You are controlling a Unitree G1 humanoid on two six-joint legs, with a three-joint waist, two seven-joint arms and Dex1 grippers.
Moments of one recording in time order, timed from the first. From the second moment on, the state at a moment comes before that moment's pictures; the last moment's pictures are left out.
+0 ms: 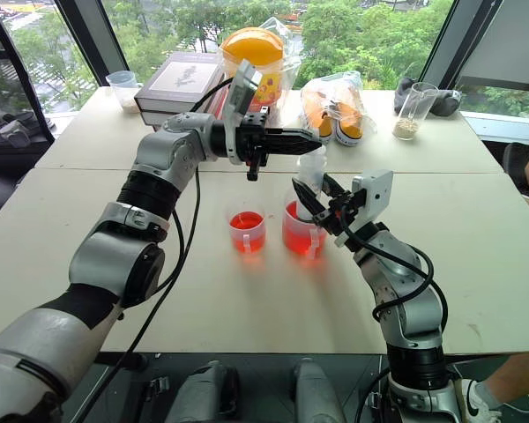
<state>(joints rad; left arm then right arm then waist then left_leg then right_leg) -1.30 0.17 -0.06 0.78 -0.39 0.34 -1.39 -0.27 -0.28 -0.07 -0.36 0.39 0.37 0.48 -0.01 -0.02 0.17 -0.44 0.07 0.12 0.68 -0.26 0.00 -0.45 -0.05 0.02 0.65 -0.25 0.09</state>
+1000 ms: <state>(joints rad) -1.12 0.40 -0.09 0.59 -0.33 0.34 -1.45 -0.43 -0.36 -0.12 -0.41 0.49 0.55 0.45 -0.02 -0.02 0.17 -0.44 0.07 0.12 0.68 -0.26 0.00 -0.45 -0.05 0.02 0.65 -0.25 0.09</state>
